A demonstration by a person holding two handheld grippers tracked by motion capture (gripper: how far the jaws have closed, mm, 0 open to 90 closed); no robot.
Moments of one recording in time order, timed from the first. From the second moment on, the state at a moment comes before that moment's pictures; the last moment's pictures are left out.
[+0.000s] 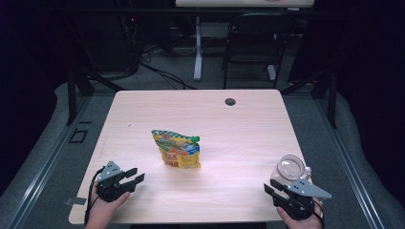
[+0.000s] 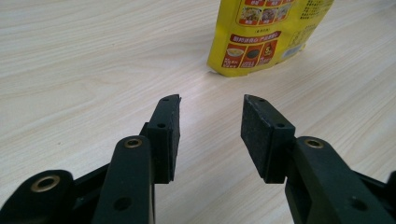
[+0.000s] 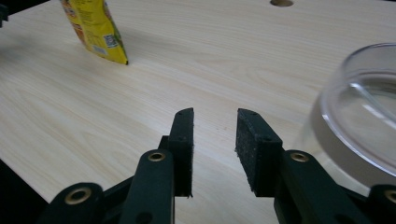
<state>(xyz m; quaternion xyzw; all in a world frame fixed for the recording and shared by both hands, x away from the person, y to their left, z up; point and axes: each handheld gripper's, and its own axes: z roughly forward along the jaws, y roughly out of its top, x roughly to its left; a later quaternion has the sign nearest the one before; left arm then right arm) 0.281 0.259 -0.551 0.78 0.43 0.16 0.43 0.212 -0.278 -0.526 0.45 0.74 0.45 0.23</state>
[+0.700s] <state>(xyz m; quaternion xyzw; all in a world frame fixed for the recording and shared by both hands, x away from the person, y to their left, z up) 0.281 0.262 -0.543 0.77 0.42 0.16 0.45 0.190 -0.341 -0.520 0.57 0.67 0.36 0.32</state>
